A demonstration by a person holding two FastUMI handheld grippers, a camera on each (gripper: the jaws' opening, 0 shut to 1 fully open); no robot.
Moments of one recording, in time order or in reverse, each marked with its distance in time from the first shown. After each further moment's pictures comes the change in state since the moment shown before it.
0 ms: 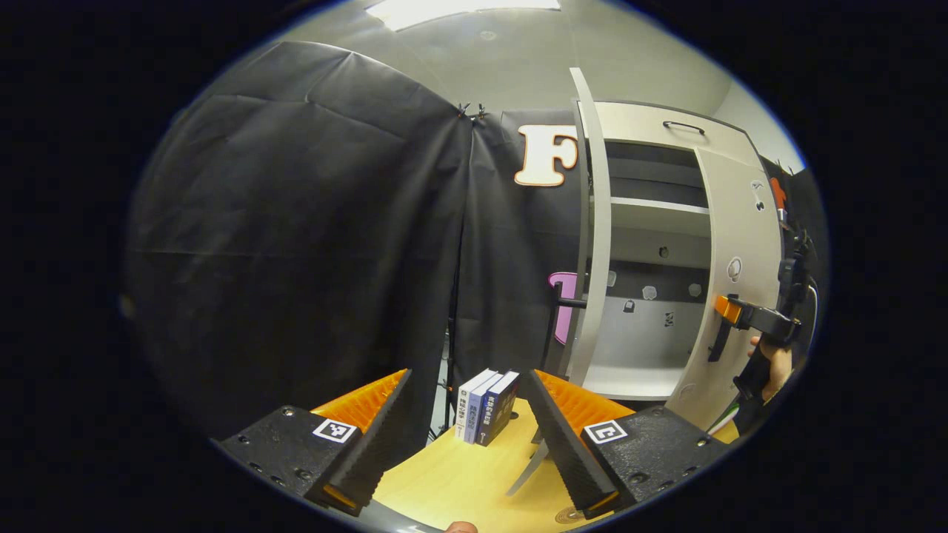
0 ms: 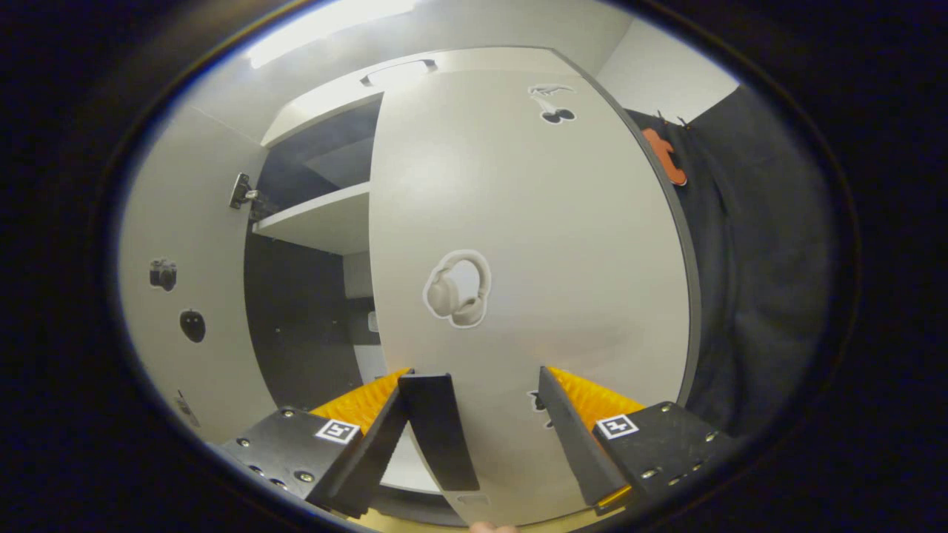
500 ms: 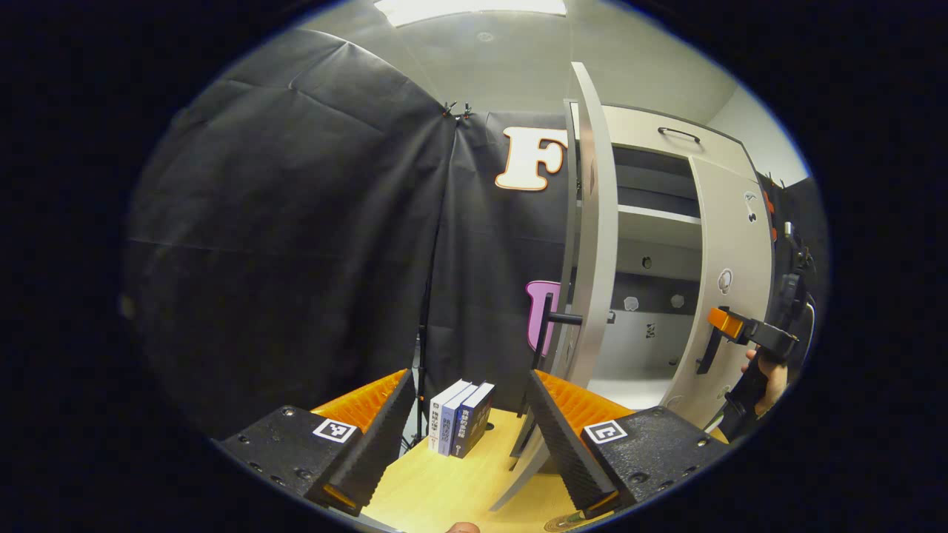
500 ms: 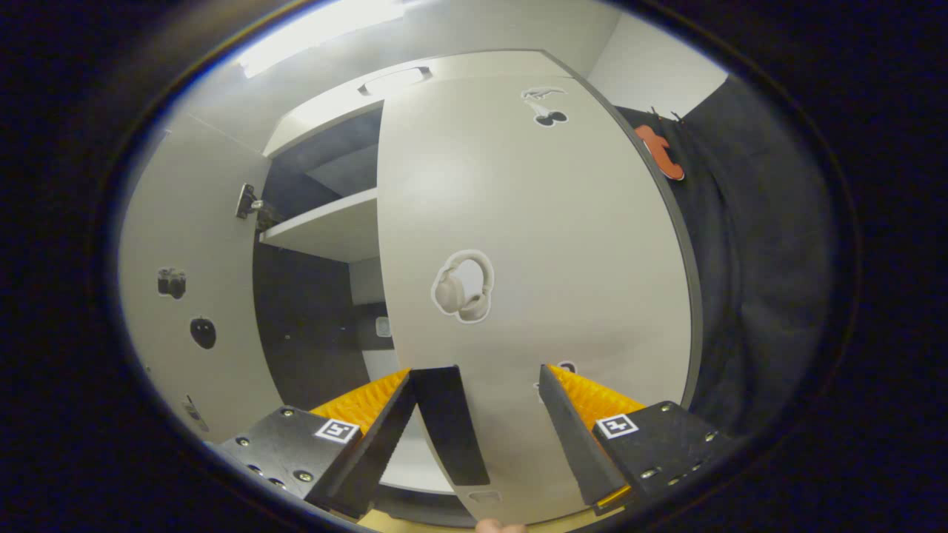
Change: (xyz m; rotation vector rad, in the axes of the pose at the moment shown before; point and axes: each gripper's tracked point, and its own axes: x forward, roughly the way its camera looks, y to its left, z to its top) left arm 0.053 -0.014 0.005 -0.030 -0.029 -0.127; right arm -0.018 -0.001 0.009 0.068 -0.021 0.043
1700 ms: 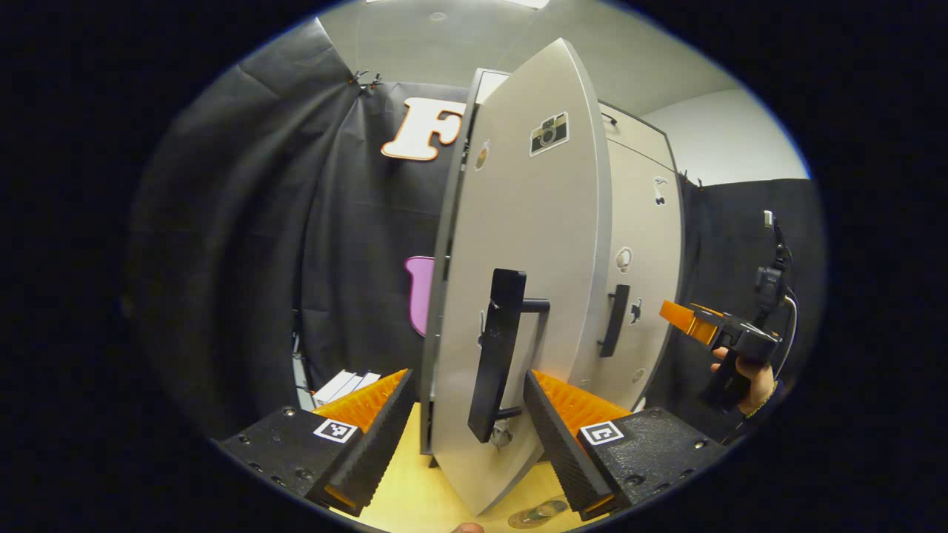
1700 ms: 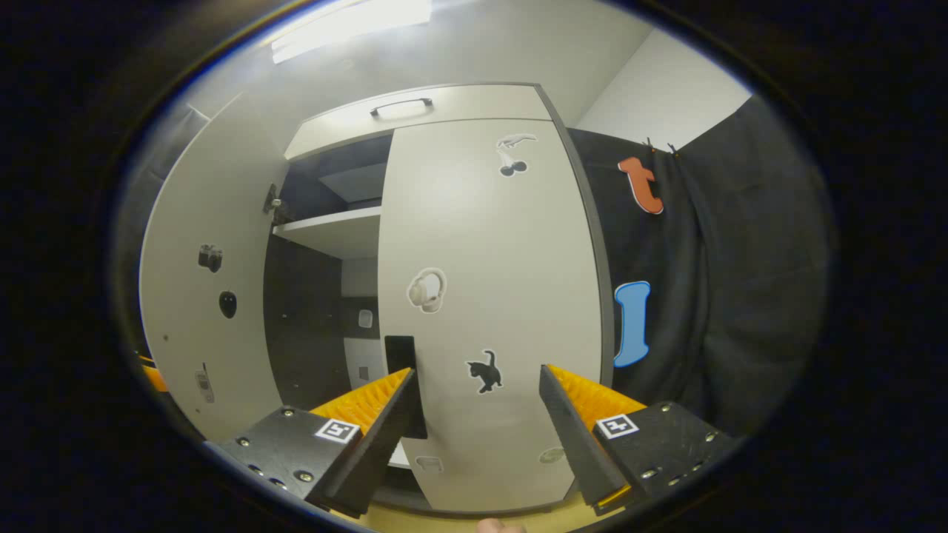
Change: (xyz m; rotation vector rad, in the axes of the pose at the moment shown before) left arm 0.023 -0.128 -0.032 -0.017 0.089 -0.482; right arm -0.082 -0.053 0.012 -0.139 -0.027 -0.062
